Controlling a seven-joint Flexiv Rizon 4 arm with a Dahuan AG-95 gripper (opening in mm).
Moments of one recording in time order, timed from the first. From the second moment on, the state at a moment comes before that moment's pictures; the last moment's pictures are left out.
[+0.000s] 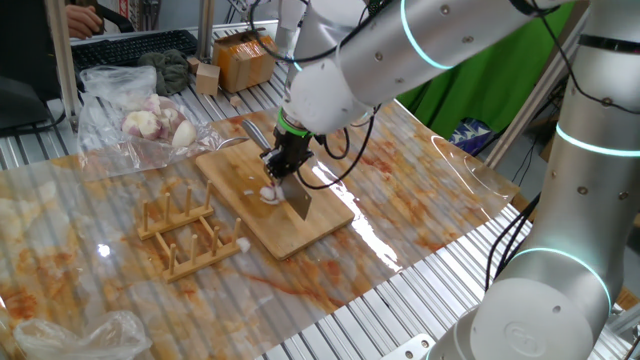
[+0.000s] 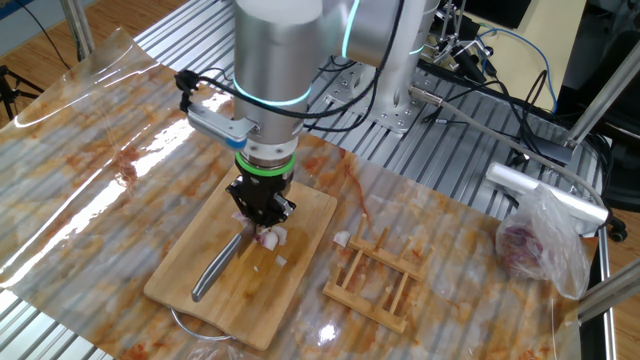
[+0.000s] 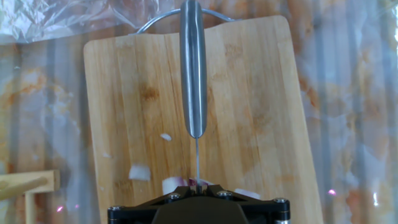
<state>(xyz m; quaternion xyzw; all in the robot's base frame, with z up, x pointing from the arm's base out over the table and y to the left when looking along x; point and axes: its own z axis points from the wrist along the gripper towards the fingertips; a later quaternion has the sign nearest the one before) 0.554 -0.016 0.045 0.00 1.00 0.00 0.06</state>
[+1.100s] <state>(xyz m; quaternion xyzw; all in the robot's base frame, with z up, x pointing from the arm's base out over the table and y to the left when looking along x) 0.554 -0.015 0.051 0.00 1.00 0.00 0.04</state>
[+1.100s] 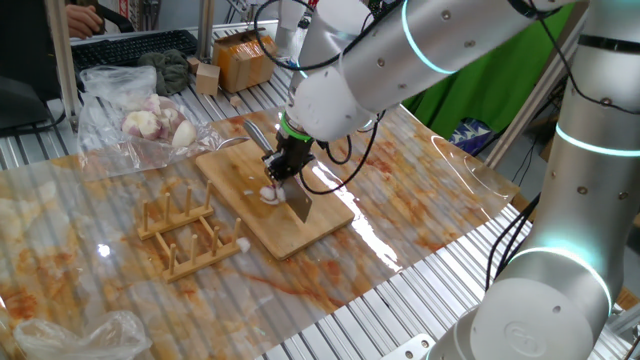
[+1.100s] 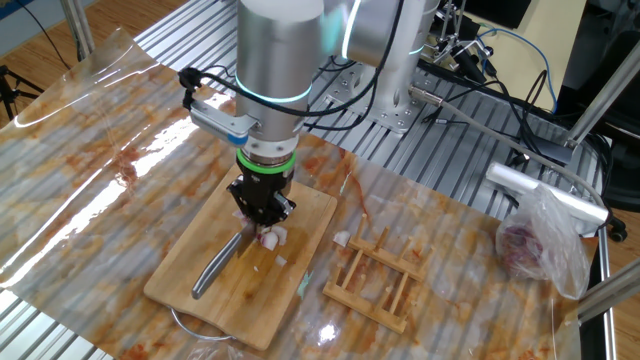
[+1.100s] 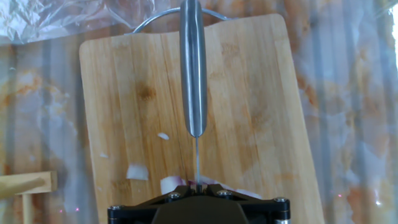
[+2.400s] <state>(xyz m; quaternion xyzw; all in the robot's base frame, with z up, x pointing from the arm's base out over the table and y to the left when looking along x) 0.552 -0.014 0.046 0.00 1.00 0.01 0.05</state>
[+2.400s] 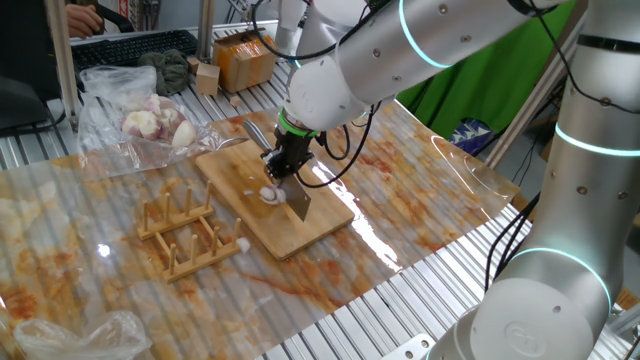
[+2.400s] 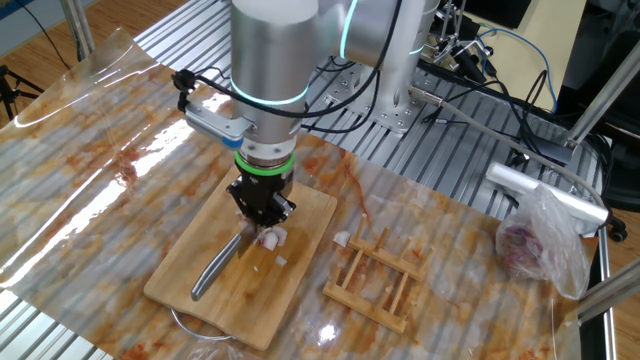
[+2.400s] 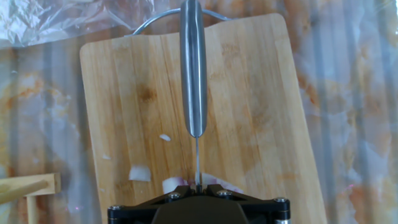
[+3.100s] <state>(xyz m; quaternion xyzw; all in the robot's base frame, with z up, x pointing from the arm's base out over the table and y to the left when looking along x) 0.553 -0.013 0.072 0.01 1.00 0.01 0.04</state>
